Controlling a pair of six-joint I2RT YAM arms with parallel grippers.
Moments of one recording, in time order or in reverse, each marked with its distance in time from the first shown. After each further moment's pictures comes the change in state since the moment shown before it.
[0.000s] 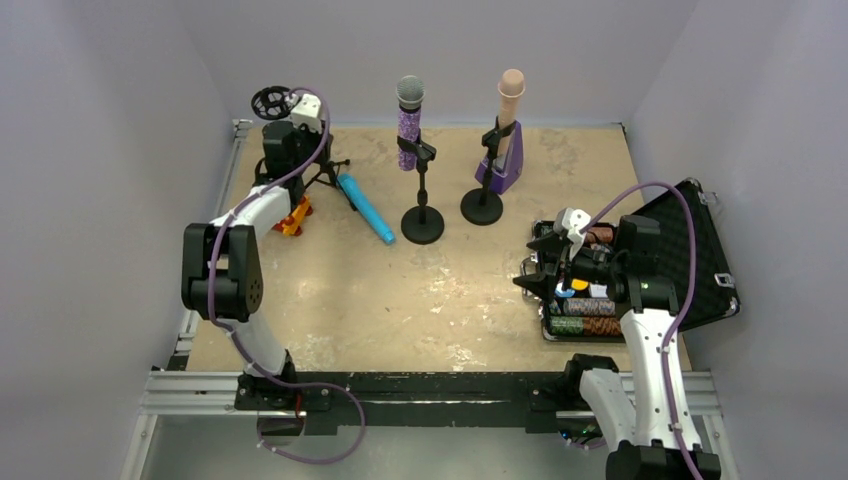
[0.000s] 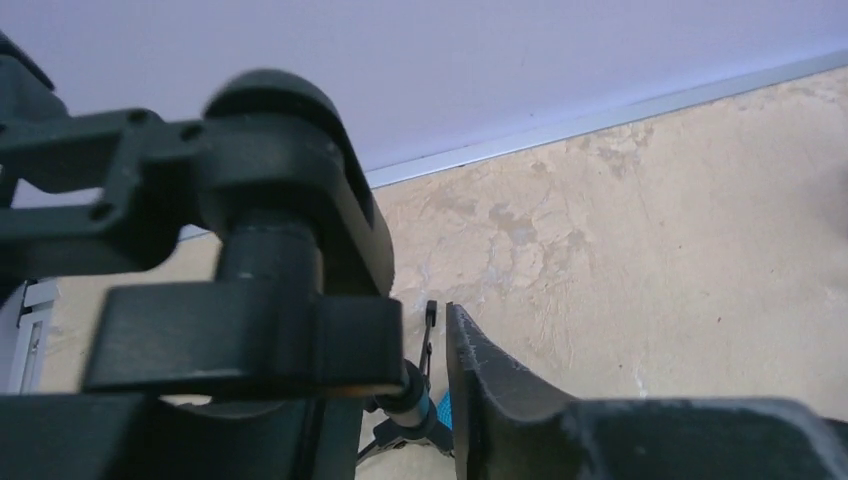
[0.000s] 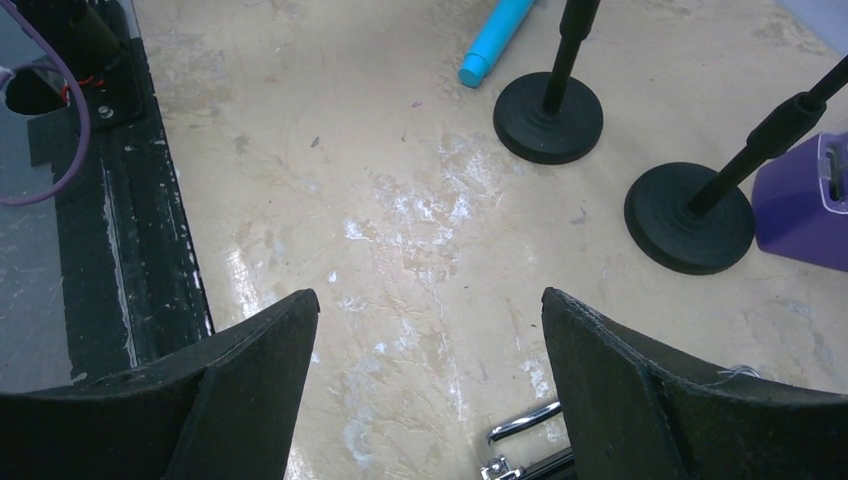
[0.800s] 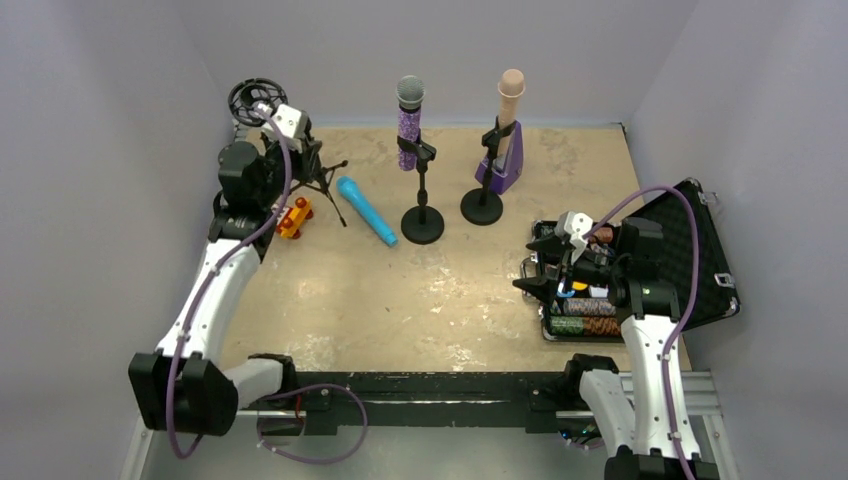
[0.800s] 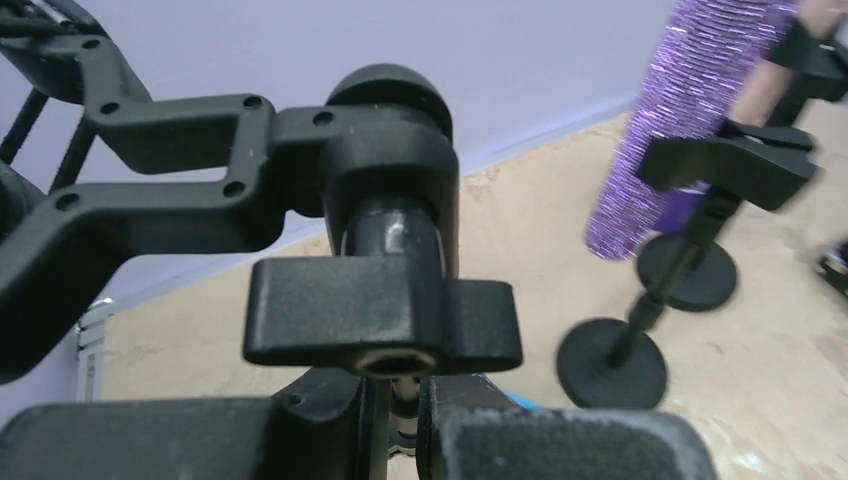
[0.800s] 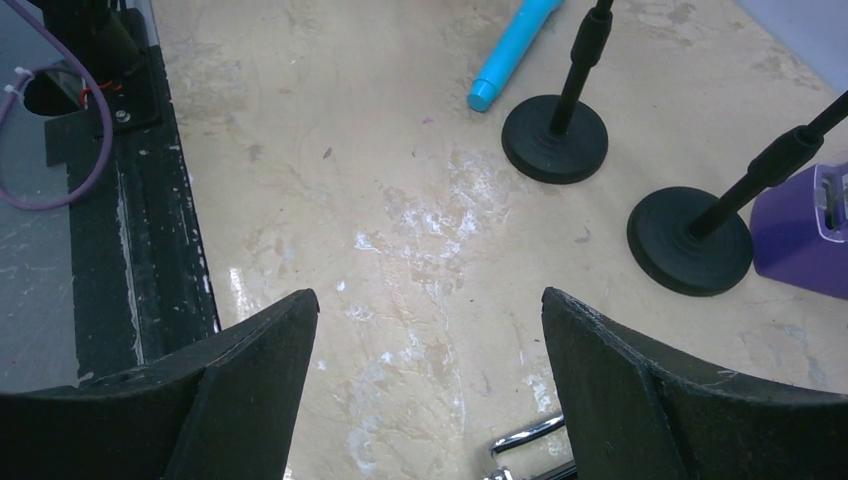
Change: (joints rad) left arm -0.032 -0.609 -0.158 -0.309 0.107 0.026; right arm -0.006 -0.032 0.000 -0.006 -0.031 -0.003
